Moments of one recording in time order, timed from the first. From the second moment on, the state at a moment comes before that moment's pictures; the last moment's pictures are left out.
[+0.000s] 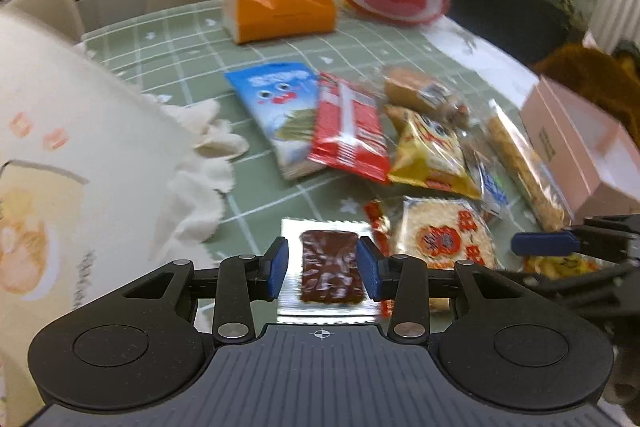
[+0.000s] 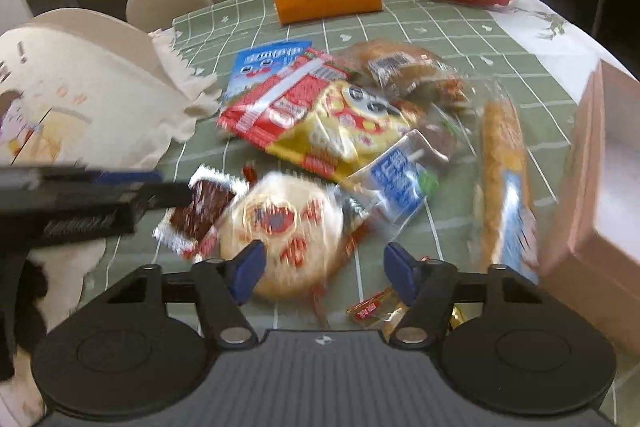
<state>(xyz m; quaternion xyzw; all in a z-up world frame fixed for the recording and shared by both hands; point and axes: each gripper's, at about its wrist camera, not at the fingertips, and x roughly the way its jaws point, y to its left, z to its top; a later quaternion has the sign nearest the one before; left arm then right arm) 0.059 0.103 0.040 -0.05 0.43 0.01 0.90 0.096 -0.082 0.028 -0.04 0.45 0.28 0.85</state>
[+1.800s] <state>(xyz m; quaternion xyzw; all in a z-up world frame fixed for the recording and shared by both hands) 0.075 0.048 0.025 0.03 0.43 0.02 0.90 0.015 -0.141 0.032 -0.07 0.38 0.23 0.89</state>
